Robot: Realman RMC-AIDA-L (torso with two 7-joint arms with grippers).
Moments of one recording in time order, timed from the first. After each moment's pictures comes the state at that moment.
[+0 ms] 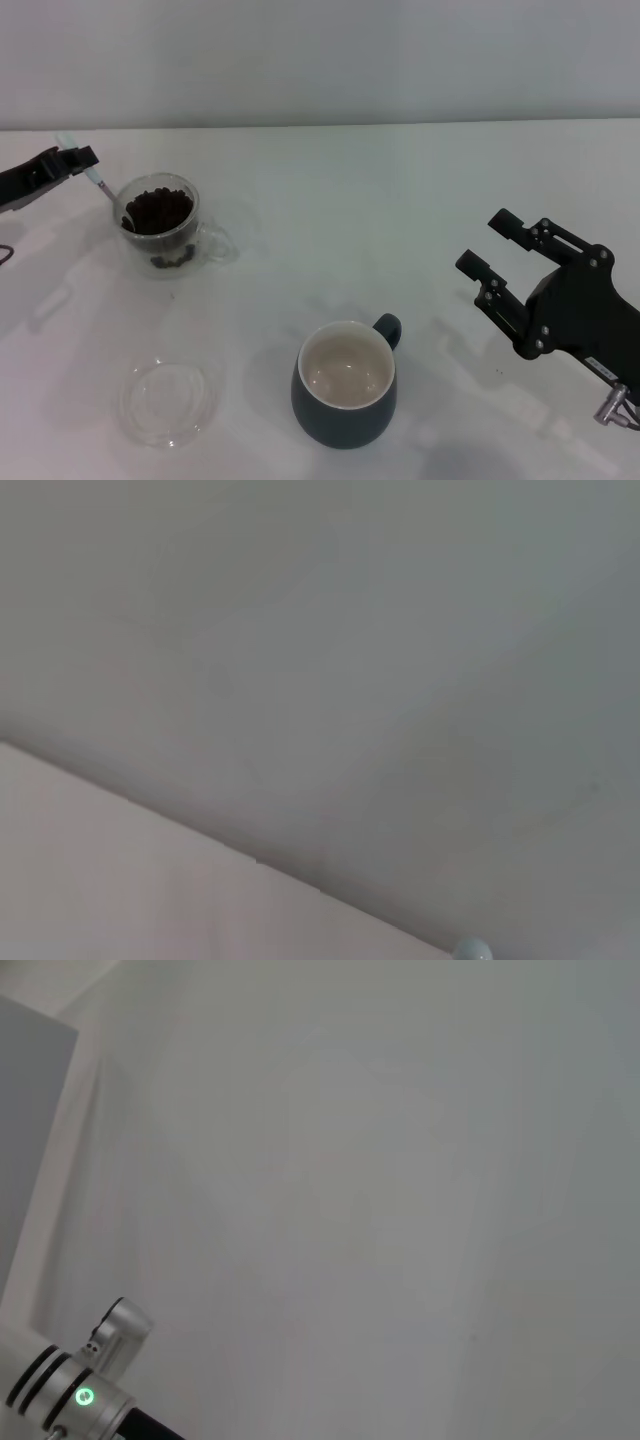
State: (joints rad) left arm -0.59 -1.92 1.11 0.40 1.36 0.84 -1.97; right arm 0.25 2.01 -2.23 -0.18 0.11 -1.69 0.21
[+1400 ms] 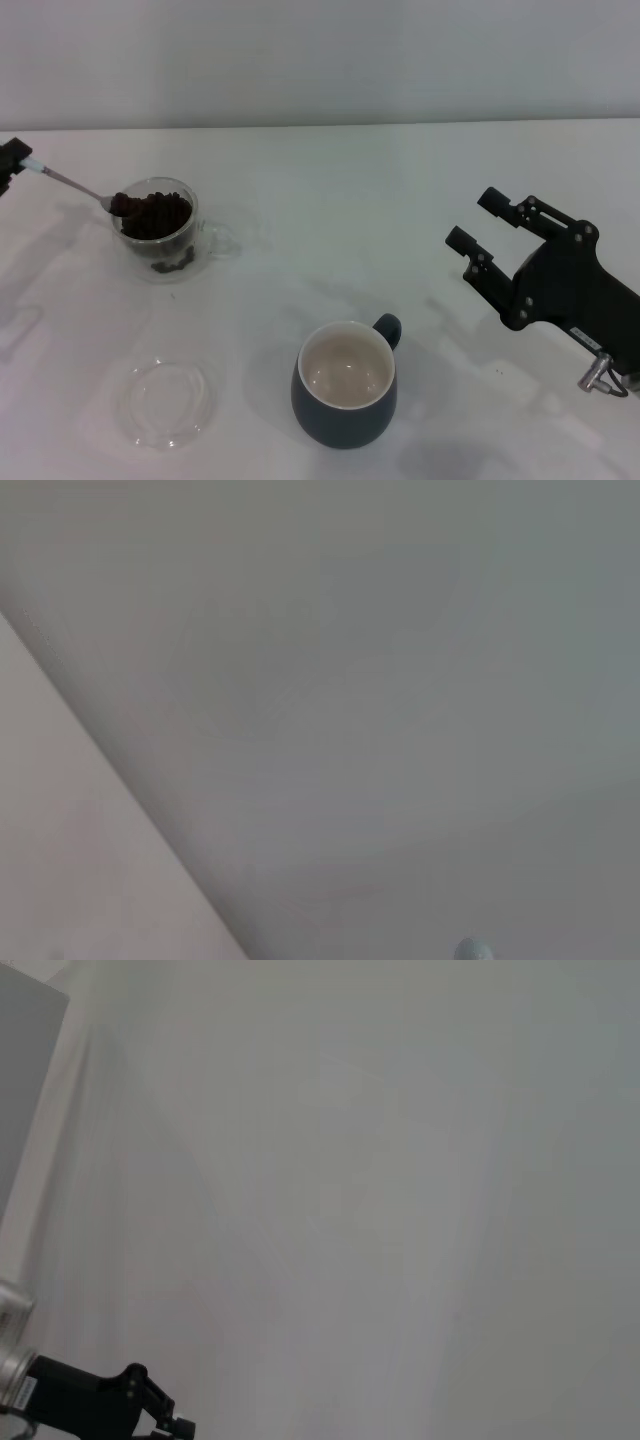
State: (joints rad) left arm -0.49 -1.93 0.87 0.31 1.23 1.09 -2.04; right arm 0.30 2.01 -2.22 -0.18 0.13 -1.63 0.21
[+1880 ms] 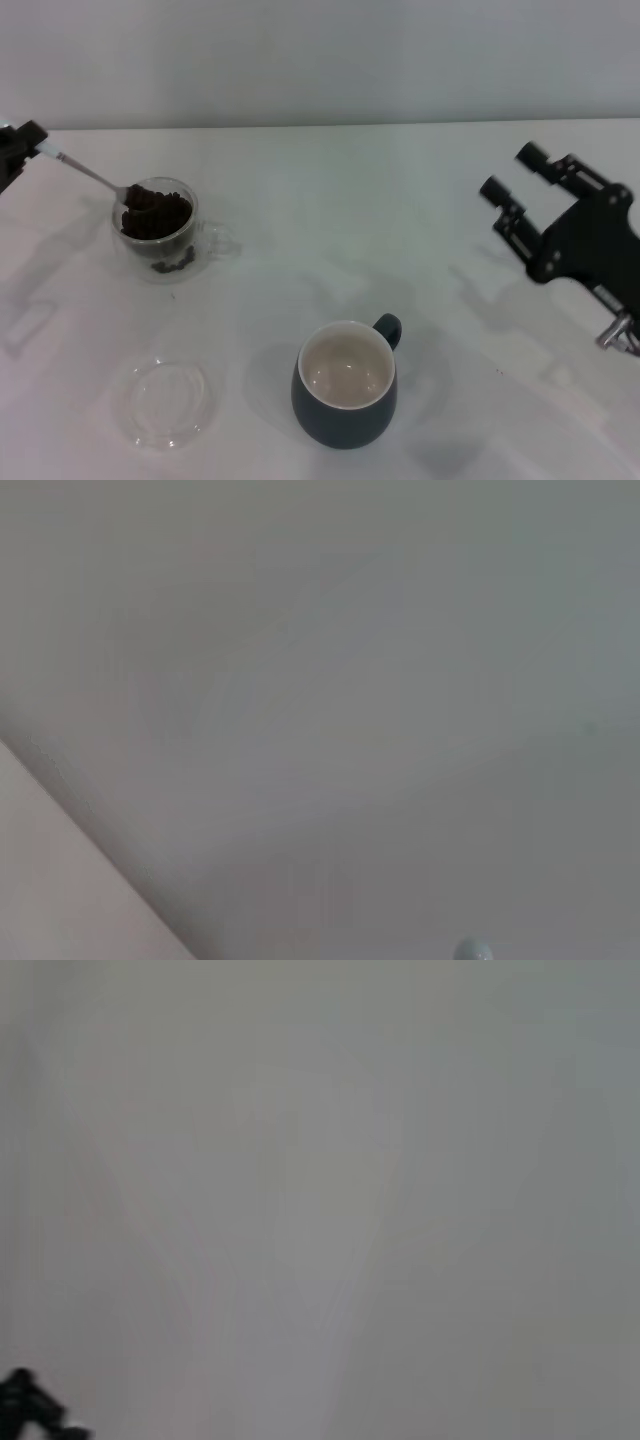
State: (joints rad) left arm -0.50 -1.92 0.88 0.32 1.24 1.17 -2.02; right arm 0.30 2.01 -2.09 -0.19 0.13 -1.61 0.21
